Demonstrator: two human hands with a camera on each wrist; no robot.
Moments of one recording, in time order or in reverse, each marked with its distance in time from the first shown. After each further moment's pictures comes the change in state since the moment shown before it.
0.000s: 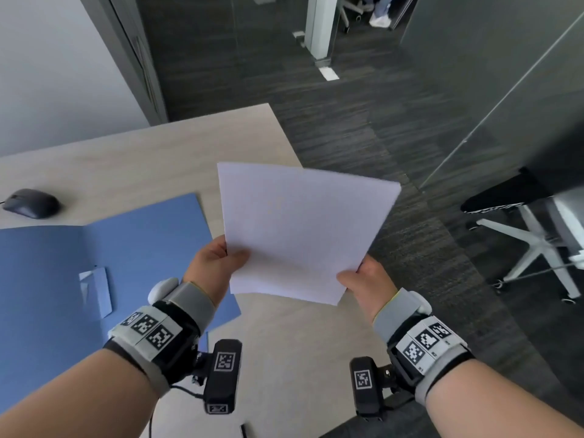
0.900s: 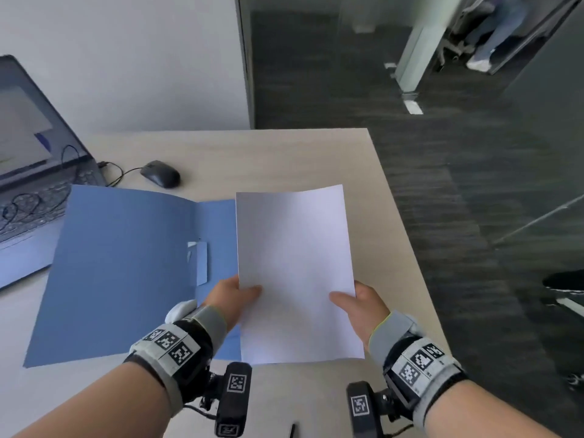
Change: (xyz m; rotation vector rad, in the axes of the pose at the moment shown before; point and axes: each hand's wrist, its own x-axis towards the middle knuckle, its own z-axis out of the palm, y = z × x) left_hand -0.052 -0.034 -0.122 0.229 0.260 -0.348; right_hand -0.003 -0.012 0.138 -0.164 -0.240 0.112
